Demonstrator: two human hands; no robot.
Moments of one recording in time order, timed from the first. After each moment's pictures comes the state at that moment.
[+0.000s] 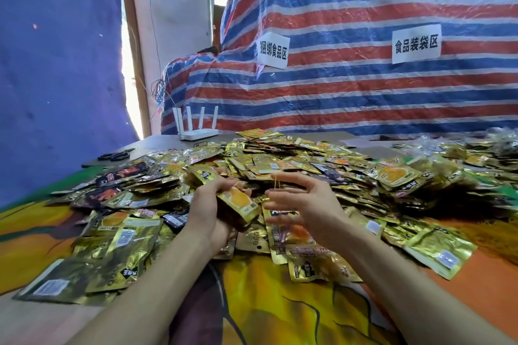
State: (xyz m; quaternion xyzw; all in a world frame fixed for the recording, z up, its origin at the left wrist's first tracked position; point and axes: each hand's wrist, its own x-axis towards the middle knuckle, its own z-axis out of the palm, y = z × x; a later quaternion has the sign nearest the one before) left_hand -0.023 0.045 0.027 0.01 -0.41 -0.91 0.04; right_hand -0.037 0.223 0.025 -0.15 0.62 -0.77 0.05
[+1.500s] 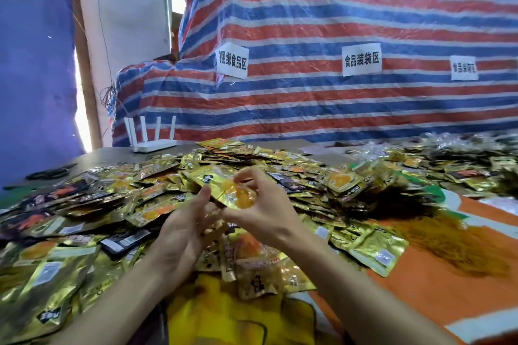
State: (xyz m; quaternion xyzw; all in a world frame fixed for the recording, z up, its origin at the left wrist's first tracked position) left_hand -0.020 0.068 0.013 -0.10 -0.55 -0.83 0.02; right_hand -0.027 0.232 0.037 -0.22 0.84 -0.45 -0.22
